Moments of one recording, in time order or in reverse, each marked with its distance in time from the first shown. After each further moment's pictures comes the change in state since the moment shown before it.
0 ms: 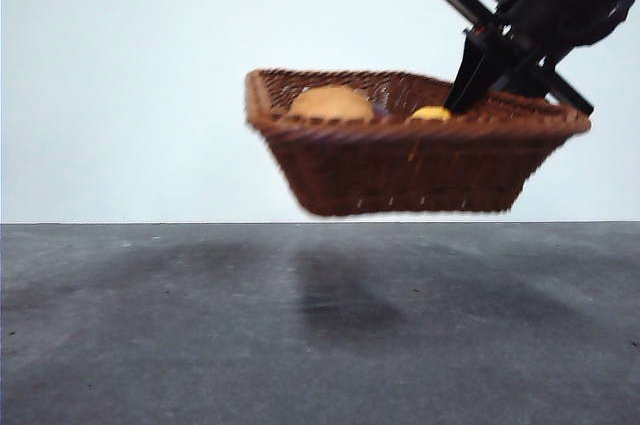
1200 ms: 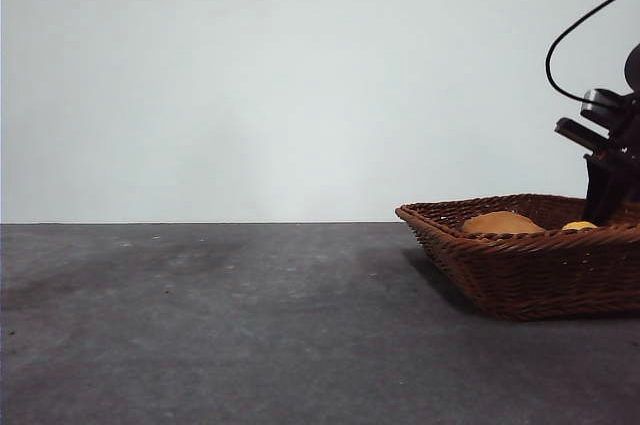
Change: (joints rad) left arm 0.060 -0.145 0.000 0.011 0.032 0.015; right arm -0.370 0.406 0.195 -0.226 -0.007 -0.272
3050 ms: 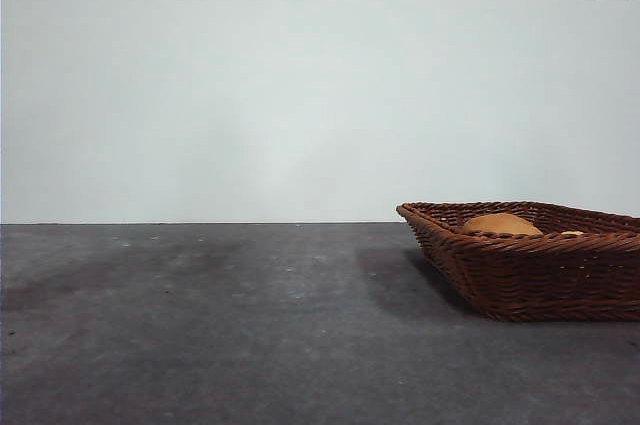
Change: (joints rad) left arm 0.000 0.000 0.000 0.001 0.000 0.000; right arm 0.095 -0.814 0.182 -0.671 0.061 -0.130
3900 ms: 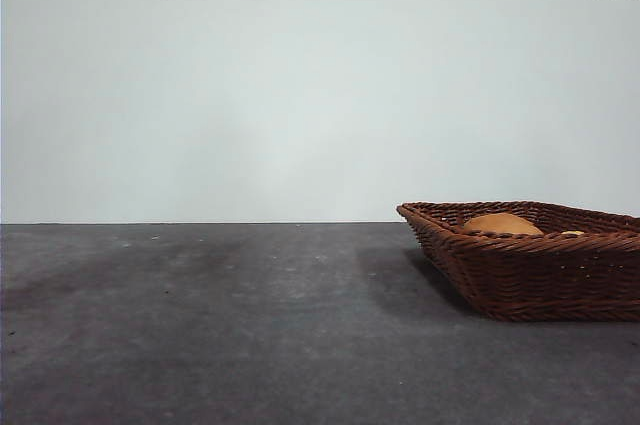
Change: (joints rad) left arm 0.000 0.000 0.000 0.034 0.000 0.000; right arm 0.000 0.035 0.000 0.000 0.015 0.000
